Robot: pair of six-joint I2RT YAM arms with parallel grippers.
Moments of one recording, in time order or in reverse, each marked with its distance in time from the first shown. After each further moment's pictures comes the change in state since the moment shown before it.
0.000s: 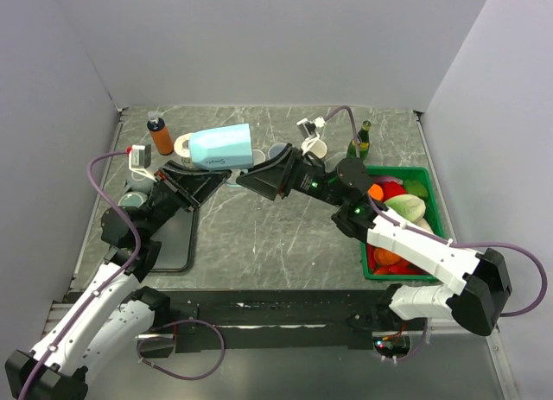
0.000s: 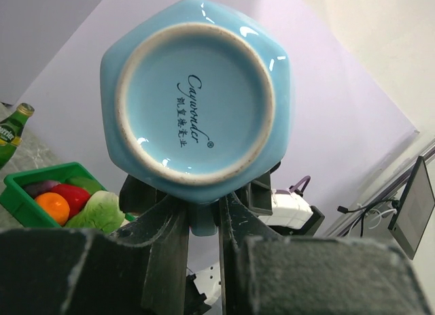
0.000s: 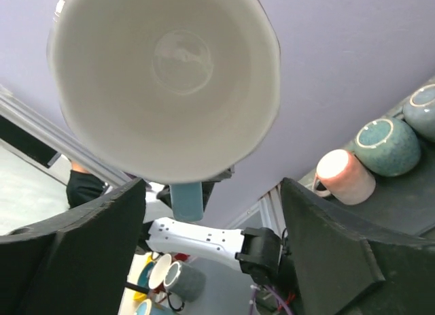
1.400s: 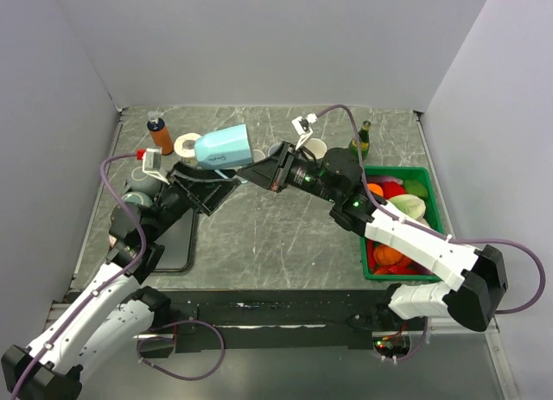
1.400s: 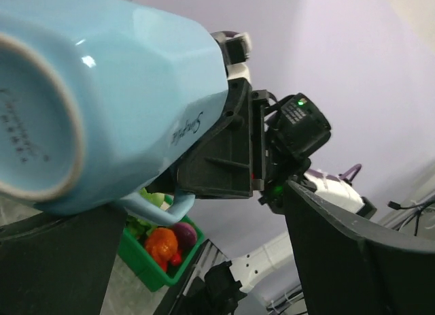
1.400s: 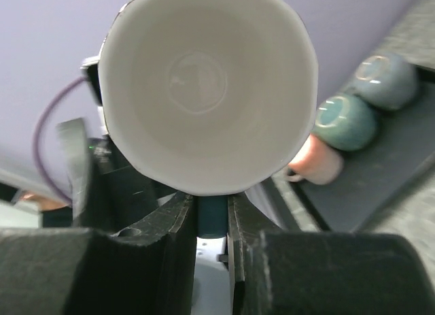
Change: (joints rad) left arm -0.069 -0.001 -0.016 -0.093 -0.078 0.149; right arm -0.003 0.041 0.089 -0.218 0.096 -0.007
